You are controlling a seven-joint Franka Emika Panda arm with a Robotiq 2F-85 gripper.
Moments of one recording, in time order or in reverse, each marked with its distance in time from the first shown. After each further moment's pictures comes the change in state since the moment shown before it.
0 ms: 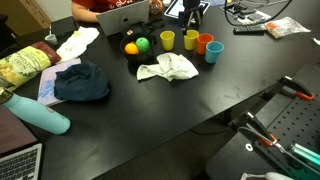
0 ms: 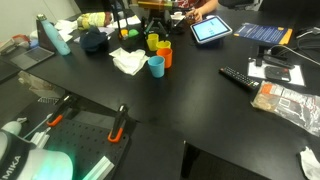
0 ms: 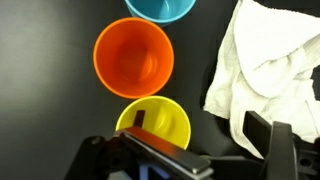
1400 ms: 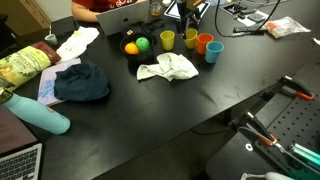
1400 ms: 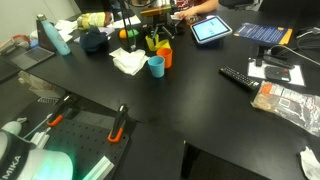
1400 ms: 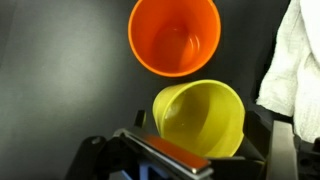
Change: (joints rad) arm 0.056 0.170 -0.033 0.212 -0.214 -0.049 0.182
